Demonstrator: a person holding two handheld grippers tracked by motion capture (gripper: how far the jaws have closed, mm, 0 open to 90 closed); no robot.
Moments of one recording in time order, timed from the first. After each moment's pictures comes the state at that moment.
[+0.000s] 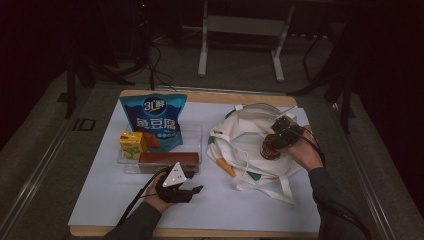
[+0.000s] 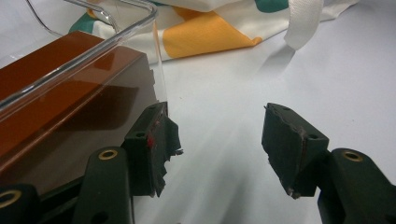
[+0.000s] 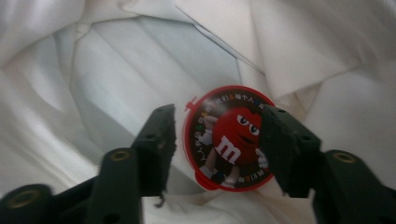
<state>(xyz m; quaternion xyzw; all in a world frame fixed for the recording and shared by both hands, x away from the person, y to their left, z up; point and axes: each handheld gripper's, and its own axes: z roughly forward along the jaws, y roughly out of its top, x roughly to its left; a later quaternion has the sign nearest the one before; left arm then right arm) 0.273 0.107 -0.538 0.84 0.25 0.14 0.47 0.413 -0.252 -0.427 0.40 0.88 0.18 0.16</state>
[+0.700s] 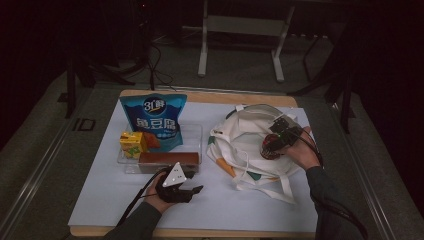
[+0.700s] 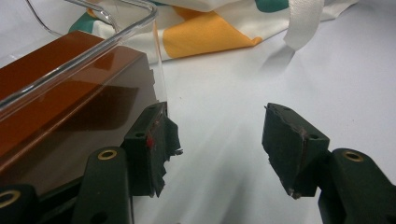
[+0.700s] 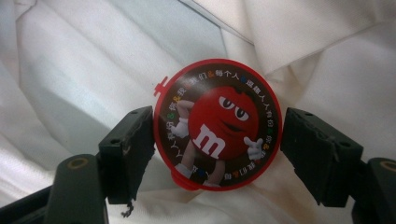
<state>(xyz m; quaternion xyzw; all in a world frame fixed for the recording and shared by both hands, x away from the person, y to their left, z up) 0.273 0.108 -0.538 0.84 0.25 0.14 0.47 0.425 -0.253 -0.446 0.44 0.88 0.13 0.16</state>
